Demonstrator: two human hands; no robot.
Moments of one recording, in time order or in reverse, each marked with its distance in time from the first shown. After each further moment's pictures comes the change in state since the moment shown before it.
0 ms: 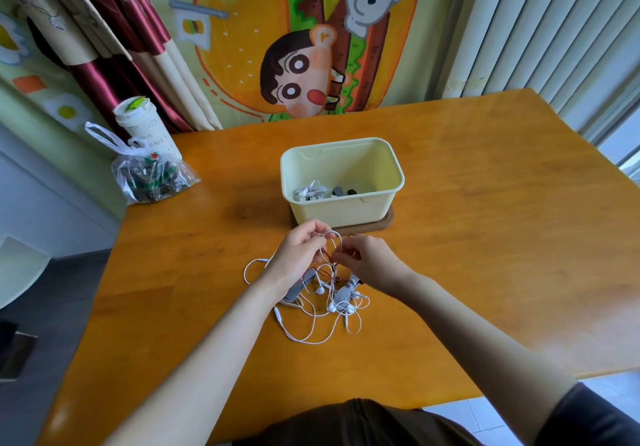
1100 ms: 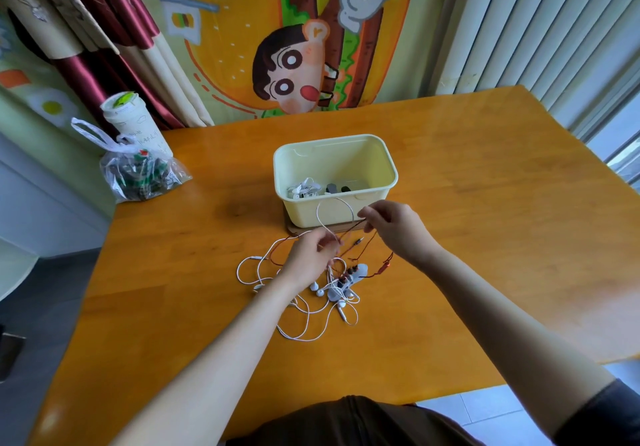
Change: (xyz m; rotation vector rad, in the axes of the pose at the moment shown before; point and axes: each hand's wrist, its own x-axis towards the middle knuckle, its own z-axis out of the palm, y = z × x) left_hand 0.018 -0.019 0.026 0.135 -0.048 0.051; right_hand 0.004 0.009 -0.046 0.183 0.241 0.189
